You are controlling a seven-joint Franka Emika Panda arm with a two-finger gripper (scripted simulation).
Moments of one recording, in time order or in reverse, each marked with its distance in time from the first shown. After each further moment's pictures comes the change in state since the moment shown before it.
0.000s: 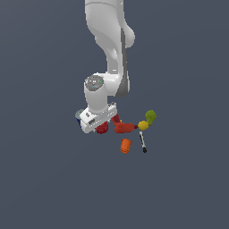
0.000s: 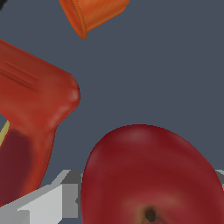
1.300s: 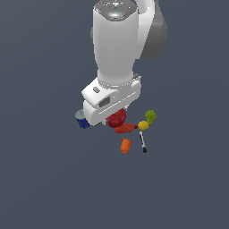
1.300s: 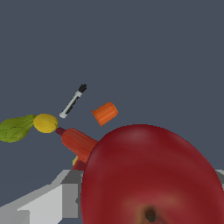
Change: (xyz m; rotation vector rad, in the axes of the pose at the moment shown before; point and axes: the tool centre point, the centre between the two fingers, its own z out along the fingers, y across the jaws) arm 0.119 0.001 -0.212 -0.001 -0.001 -0.002
